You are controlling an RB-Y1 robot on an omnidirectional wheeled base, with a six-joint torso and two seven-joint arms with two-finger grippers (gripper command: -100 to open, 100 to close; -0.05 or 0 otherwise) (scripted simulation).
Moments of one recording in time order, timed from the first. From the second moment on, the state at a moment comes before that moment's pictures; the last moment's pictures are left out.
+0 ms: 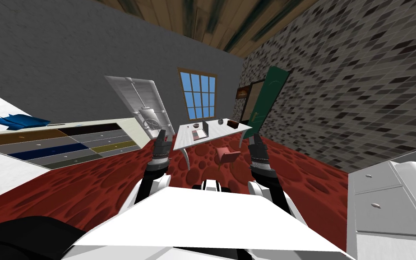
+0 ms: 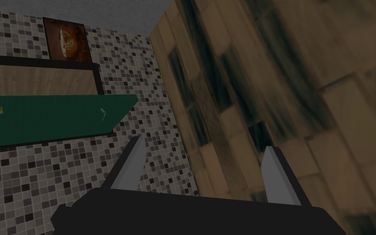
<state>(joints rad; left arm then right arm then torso) 0.50 0.08 0.08 -2.32 -0.11 -0.55 -0.04 0.51 -0.01 0.03 -2.29 0.08 -0.47 0.16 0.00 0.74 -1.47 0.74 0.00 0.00</state>
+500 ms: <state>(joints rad) 0.44 0.15 0.14 -2.20 -0.12 -0.52 -0.05 0.51 -0.01 0.03 -2.29 0.08 -0.47 0.16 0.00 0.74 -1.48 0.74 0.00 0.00</state>
